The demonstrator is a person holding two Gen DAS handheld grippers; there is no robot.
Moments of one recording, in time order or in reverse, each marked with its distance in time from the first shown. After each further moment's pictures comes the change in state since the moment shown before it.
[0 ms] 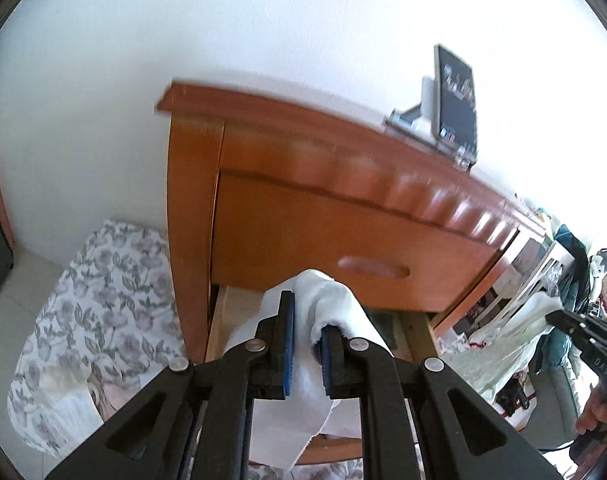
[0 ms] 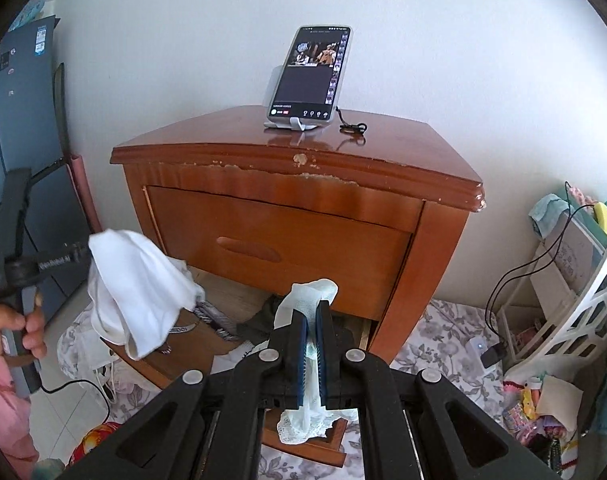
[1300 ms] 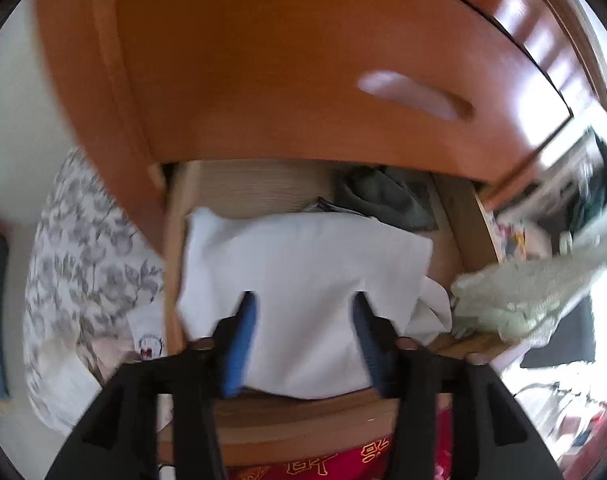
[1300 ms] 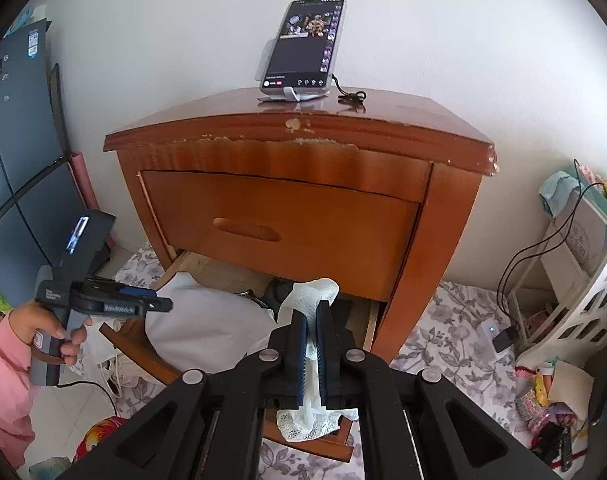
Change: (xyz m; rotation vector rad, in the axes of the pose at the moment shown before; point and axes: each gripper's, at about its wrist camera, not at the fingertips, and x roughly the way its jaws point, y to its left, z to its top) left arm 0.130 -0.009 -0.050 0.156 0.528 0.011; right arm 0.024 -0.009 -0.015 0.032 0.064 0.033
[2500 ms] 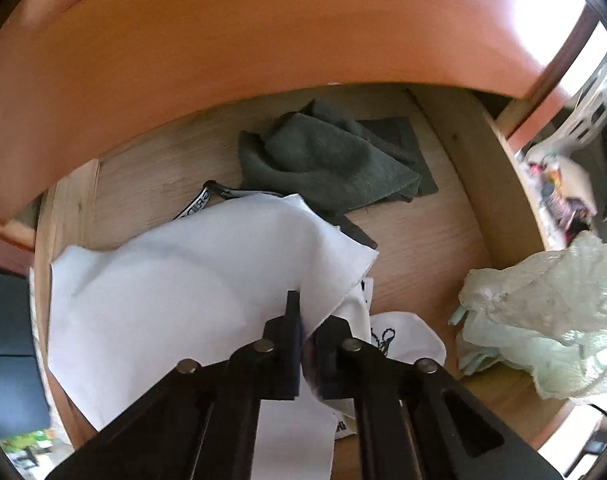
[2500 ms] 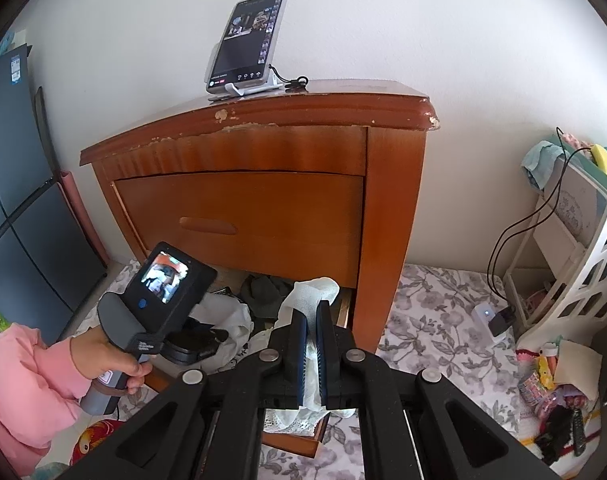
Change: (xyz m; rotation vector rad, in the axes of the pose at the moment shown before) left arm 0.101 -0.092 0.018 0.116 0.141 0.127; right arm 0.000 -0.043 -0.019 0.079 -0.009 -0.004
